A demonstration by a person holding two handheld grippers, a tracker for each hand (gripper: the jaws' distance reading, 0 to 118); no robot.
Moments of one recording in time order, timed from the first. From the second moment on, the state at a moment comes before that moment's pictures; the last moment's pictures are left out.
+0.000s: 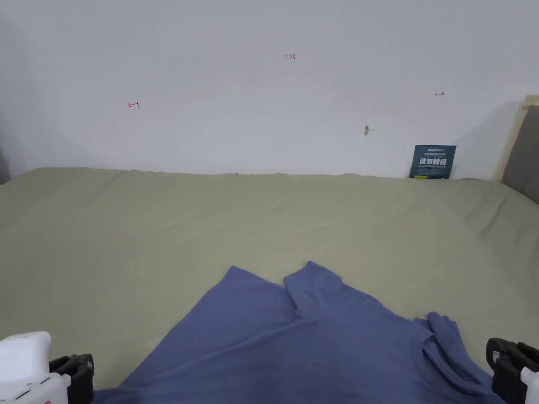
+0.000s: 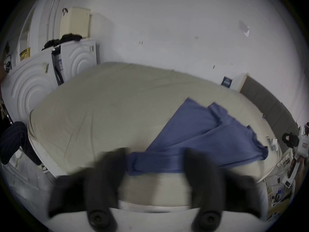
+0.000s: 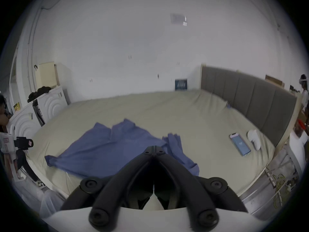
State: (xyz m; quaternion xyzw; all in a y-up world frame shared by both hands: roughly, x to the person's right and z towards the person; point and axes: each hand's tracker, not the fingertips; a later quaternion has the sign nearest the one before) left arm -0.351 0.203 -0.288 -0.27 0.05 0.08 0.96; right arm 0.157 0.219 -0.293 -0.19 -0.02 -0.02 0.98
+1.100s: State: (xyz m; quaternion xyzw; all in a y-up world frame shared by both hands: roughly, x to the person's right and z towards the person) left arm -0.421 0.138 -0.293 -0.36 0.05 0.11 0.93; right arm 0.091 0.176 -0.259 -0.22 0.01 -0.01 0.98
